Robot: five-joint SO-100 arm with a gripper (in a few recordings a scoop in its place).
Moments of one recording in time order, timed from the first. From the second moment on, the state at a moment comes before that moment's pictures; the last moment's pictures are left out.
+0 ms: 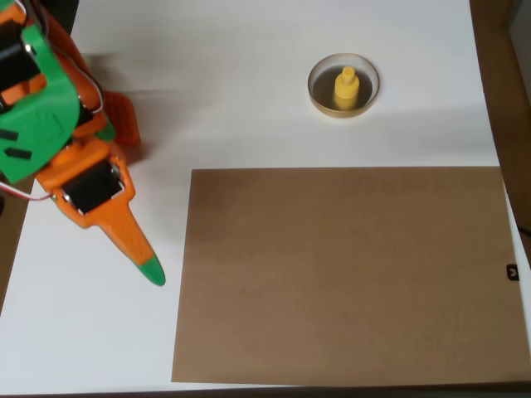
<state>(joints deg) 14.4 152.1 137.7 66.1 -15.6</state>
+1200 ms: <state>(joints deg) 17.3 181.7 166.7 54.3 -5.5</state>
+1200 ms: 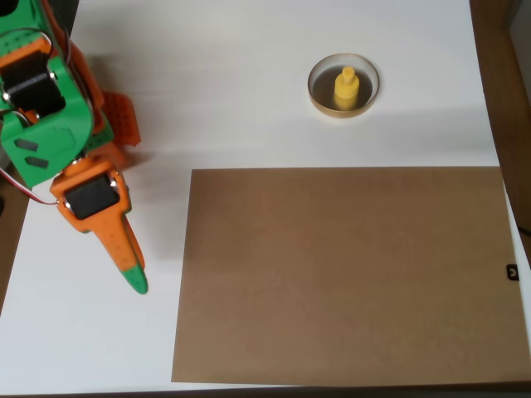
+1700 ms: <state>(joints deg) 20.0 186.0 169.5 57.8 -4.8</state>
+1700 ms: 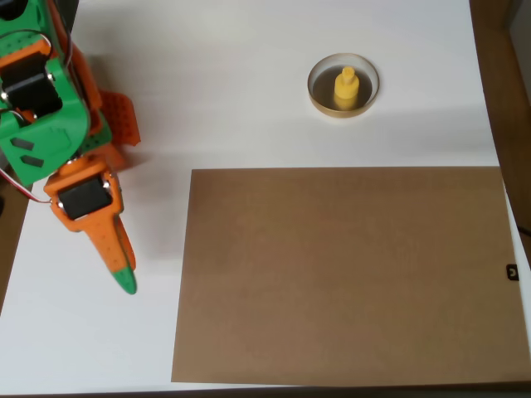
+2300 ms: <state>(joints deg) 26.5 186.2 169.6 59.8 -1.3</state>
